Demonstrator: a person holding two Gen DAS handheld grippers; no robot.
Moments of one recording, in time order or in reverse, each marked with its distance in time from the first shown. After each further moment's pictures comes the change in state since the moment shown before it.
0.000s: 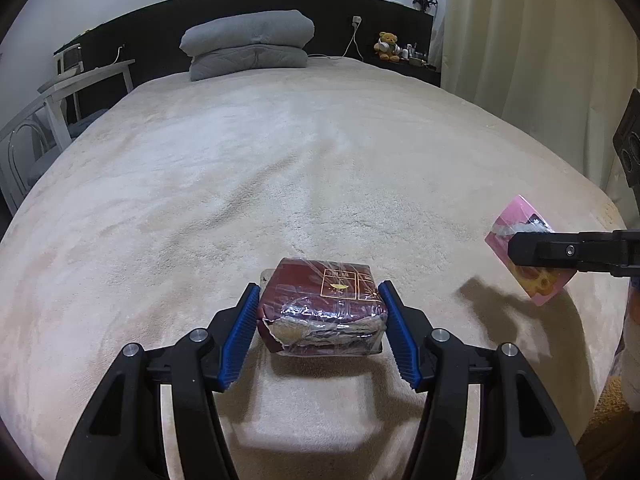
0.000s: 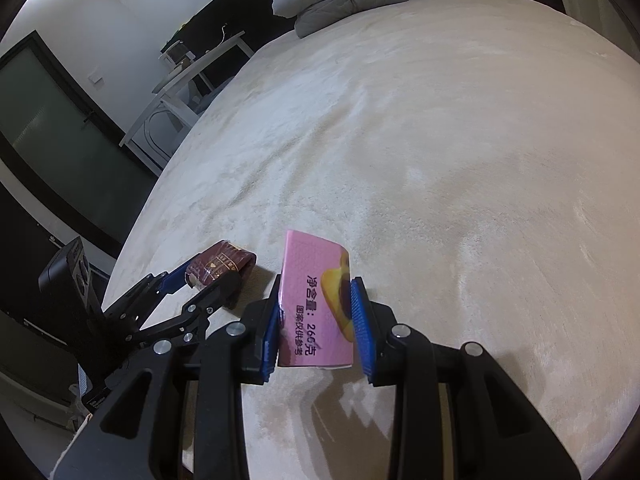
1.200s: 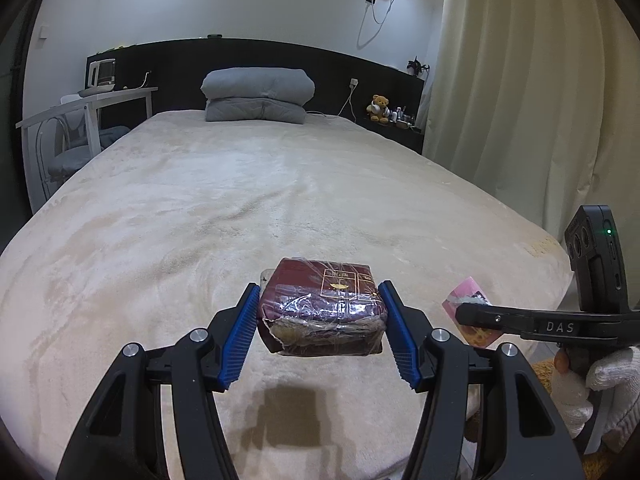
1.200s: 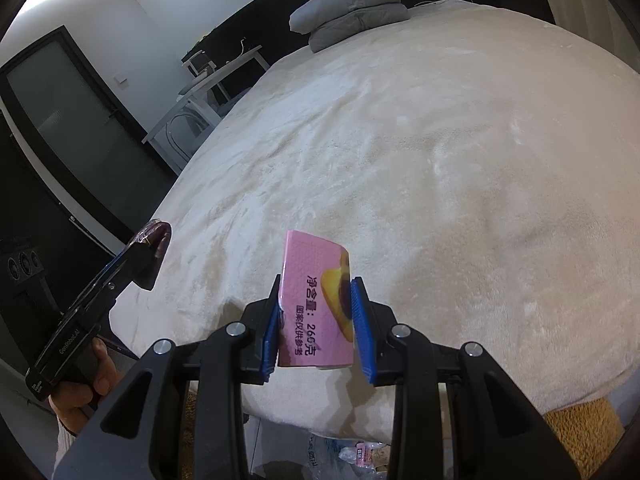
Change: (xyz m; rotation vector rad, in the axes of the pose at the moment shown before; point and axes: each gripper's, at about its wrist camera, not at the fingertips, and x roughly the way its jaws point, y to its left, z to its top) left arm -0.175 -0.035 -0.081 -0.097 -0.212 -0.063; right arm -0.086 0.019 -0.130 -0.034 -0.082 0.027
